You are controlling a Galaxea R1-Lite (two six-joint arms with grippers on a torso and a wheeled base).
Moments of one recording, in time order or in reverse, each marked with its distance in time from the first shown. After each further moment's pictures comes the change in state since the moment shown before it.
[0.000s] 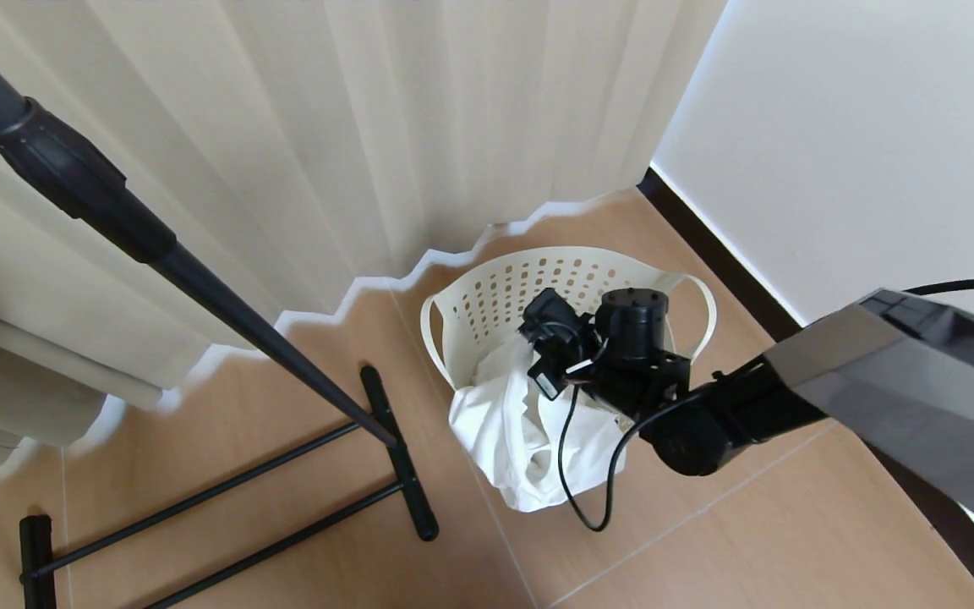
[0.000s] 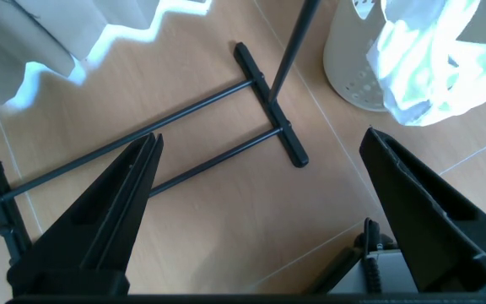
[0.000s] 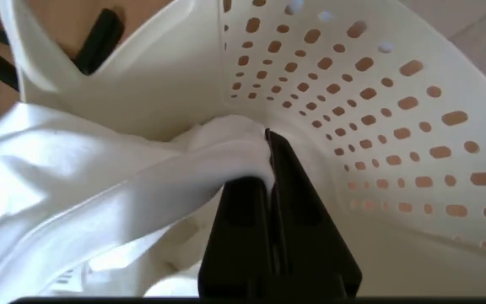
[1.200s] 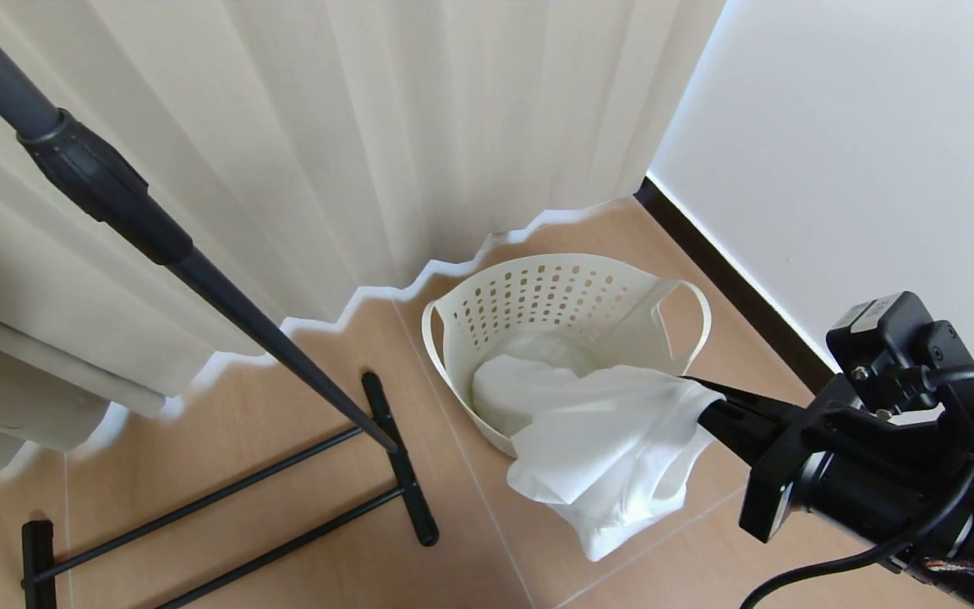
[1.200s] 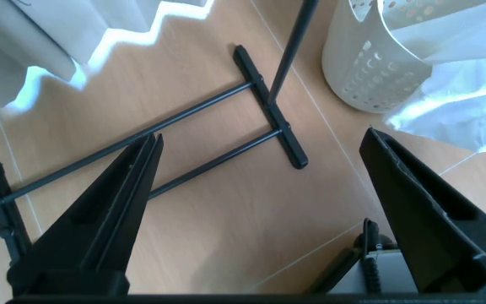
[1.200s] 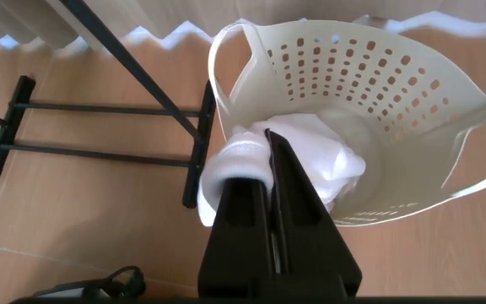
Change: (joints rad) left arm 0.000 0.000 -0.001 0.002 -0.003 0.002; right arm 0.230 -0.873 0.778 -0.004 -0.138 0.376
